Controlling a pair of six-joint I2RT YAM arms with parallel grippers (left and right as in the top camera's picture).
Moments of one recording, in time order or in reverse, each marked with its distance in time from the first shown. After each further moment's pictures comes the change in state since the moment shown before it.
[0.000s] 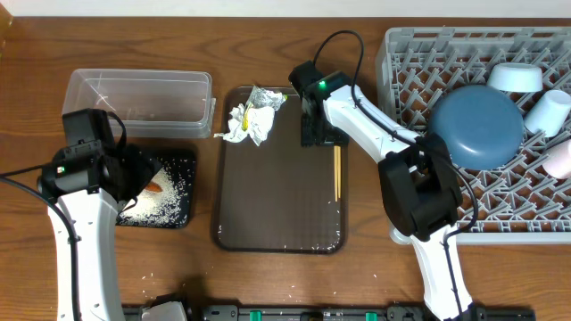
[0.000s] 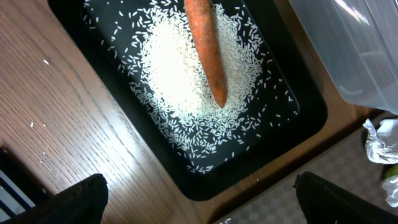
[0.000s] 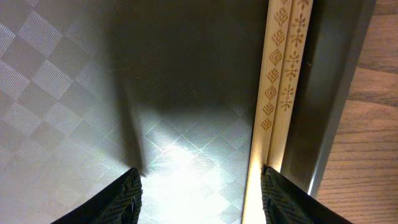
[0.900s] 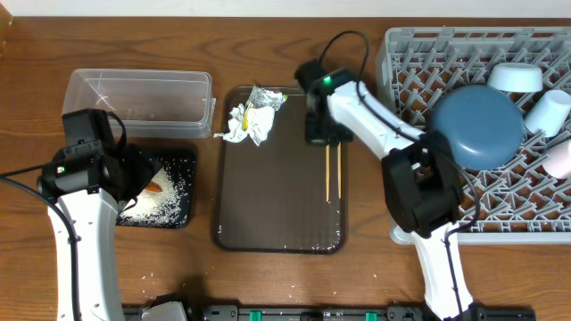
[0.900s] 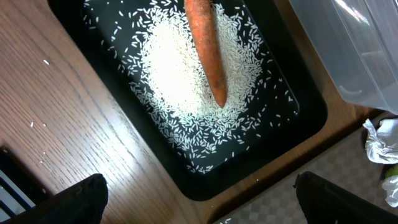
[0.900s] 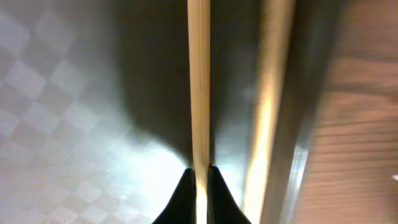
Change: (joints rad) left arm 0.000 0.000 0.000 0.000 0.000 0.000; right arm -0.037 0.010 0.037 -0.057 -0.036 0.006
